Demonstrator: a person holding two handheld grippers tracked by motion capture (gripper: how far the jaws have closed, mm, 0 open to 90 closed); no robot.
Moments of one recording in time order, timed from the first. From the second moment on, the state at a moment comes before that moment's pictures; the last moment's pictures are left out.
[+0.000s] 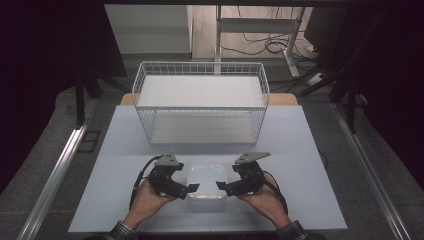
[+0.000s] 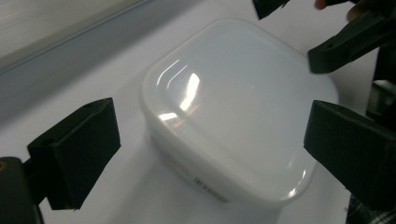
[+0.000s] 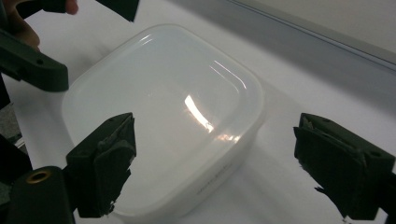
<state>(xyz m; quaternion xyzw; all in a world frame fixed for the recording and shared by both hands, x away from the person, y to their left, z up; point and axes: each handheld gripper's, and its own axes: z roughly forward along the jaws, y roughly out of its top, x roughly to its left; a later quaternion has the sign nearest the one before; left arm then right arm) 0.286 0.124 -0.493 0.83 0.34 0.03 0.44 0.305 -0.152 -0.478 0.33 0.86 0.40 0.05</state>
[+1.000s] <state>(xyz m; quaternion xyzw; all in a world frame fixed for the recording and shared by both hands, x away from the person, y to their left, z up) 0.259 0.150 -0.492 0.76 0.43 -0.02 0.49 0.286 -0.172 -0.465 0.40 0.82 0.41 0.00</state>
